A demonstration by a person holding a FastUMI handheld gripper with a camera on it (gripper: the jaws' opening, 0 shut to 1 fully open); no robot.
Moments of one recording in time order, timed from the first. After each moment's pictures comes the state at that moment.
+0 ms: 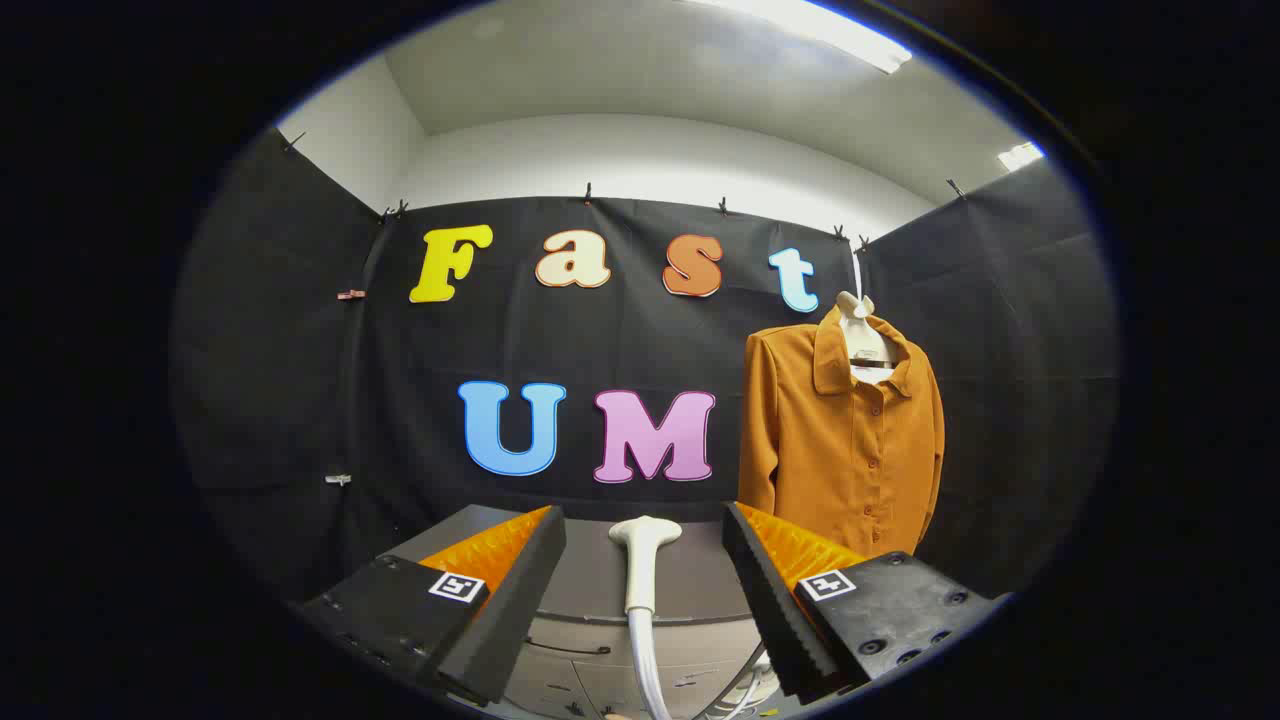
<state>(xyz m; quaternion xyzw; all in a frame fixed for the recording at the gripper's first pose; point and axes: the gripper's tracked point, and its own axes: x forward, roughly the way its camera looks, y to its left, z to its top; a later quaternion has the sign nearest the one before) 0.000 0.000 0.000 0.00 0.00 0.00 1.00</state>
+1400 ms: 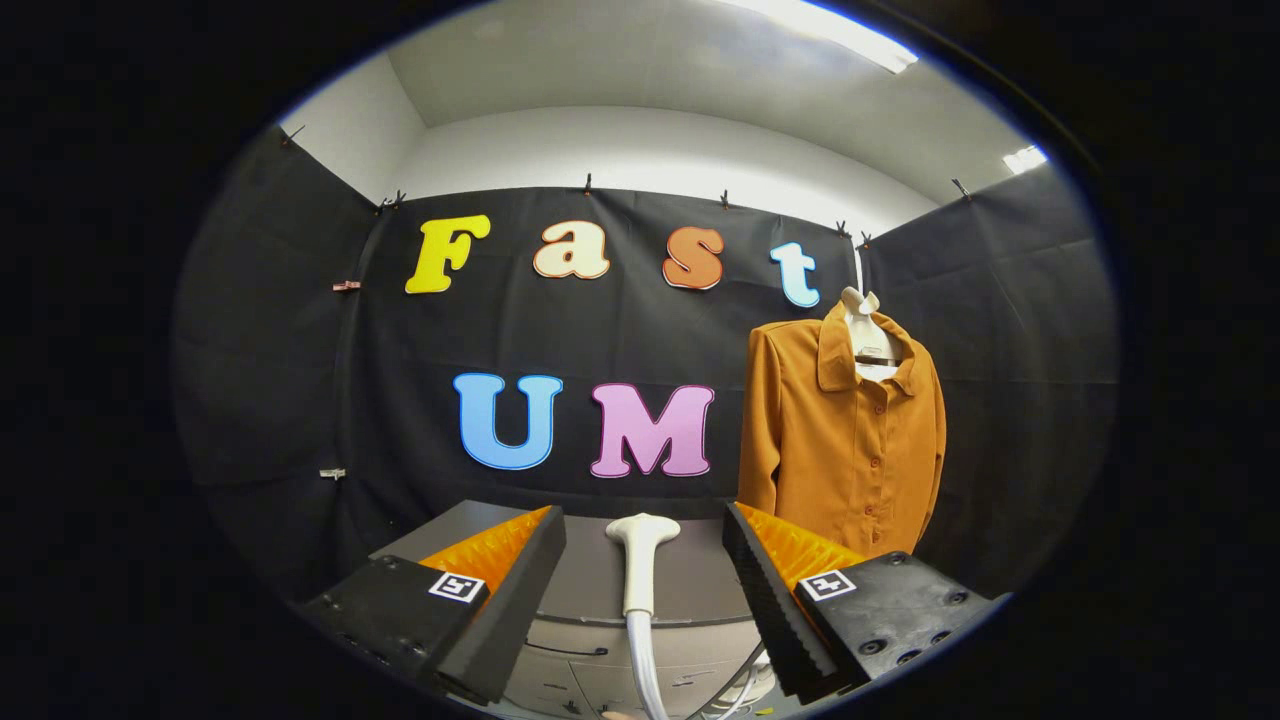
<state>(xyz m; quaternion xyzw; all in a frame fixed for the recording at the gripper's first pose) 0.014 0.005 -0.005 -0.01 0.02 -0.01 1.00</state>
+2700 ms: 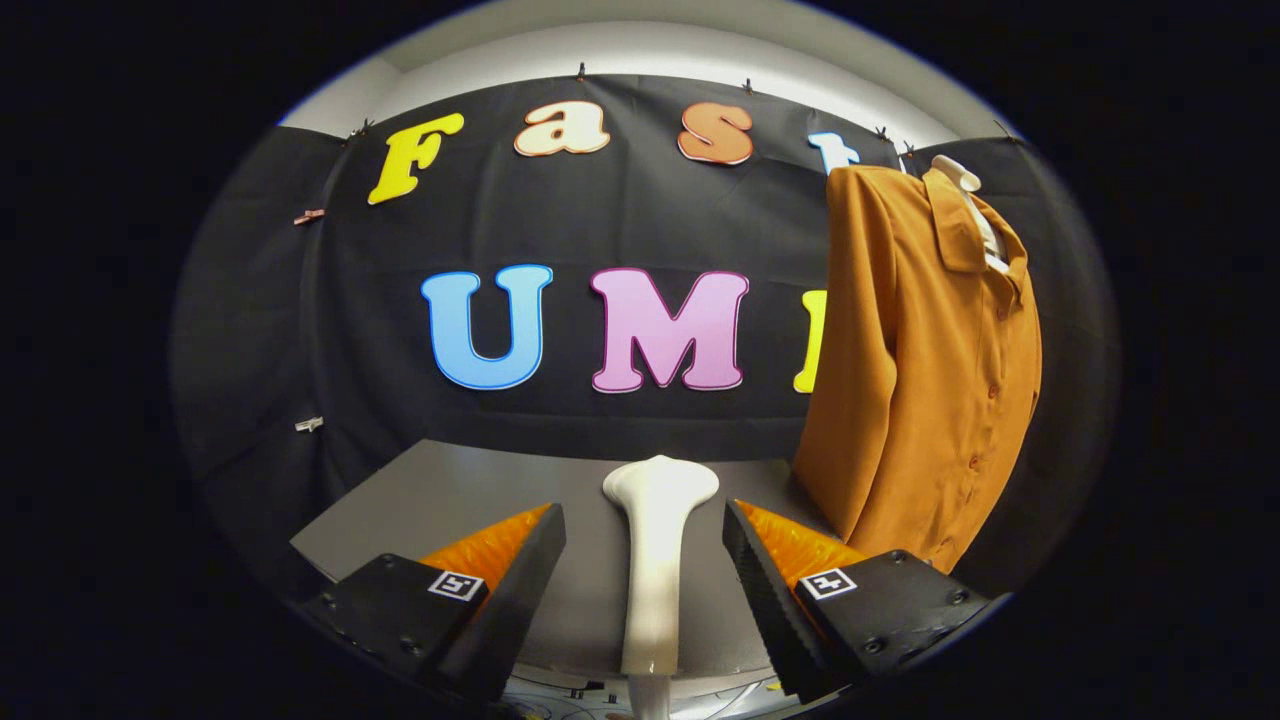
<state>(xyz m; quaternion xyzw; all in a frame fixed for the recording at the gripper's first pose) 0.180 0.007 -0.142 0.00 0.19 0.02 0.98</state>
